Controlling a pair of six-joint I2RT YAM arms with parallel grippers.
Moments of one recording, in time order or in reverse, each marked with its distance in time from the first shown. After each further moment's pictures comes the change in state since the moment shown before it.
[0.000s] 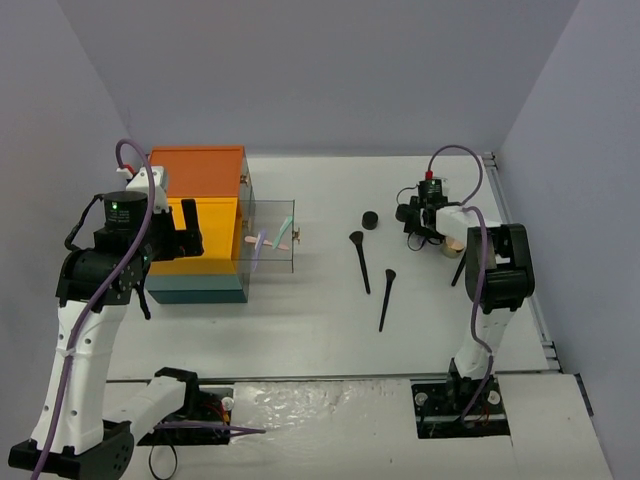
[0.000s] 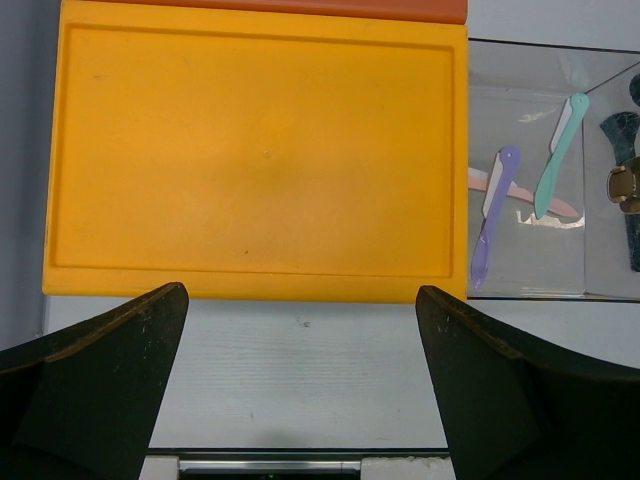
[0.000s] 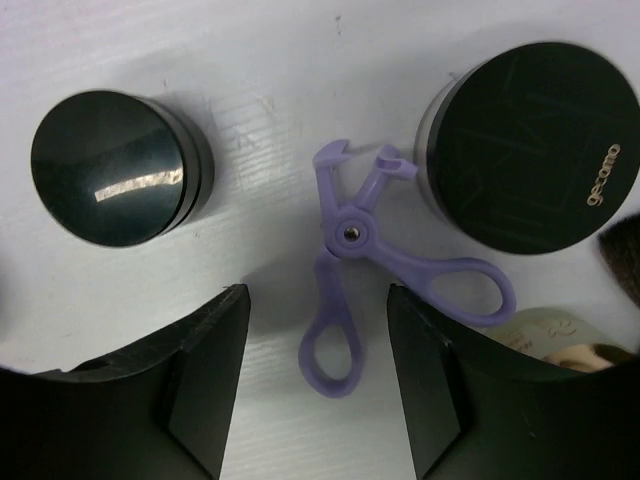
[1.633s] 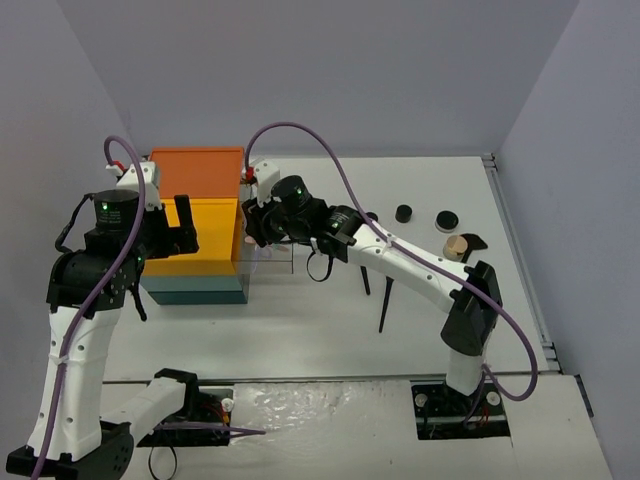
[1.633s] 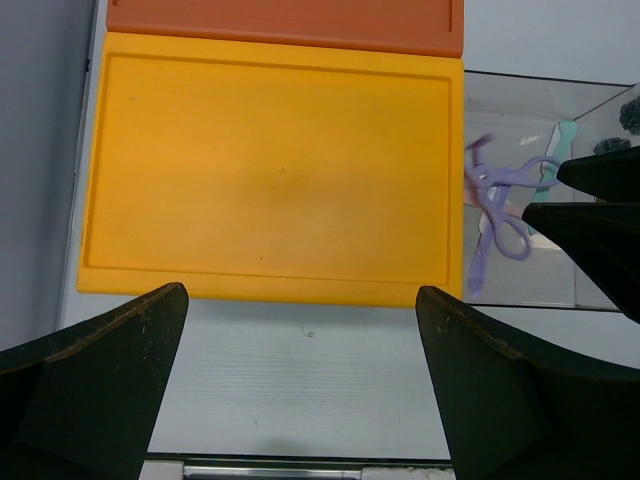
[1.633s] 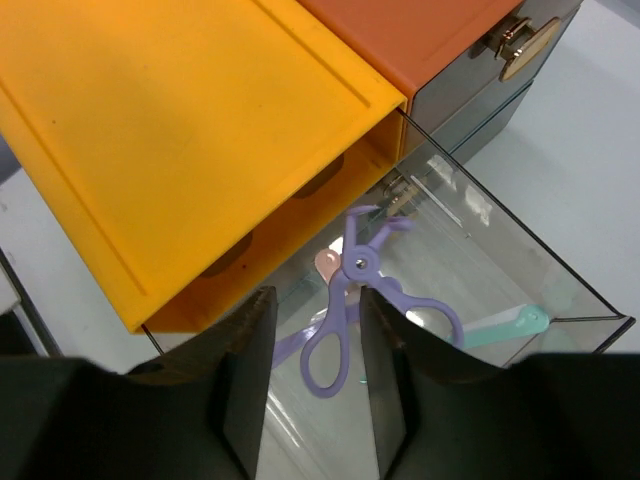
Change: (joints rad) left arm 0.000 0.000 0.063 -0.017 -0.026 0.000; right arm 0.854 -0.128 0.503 -0.115 -0.212 -0.132
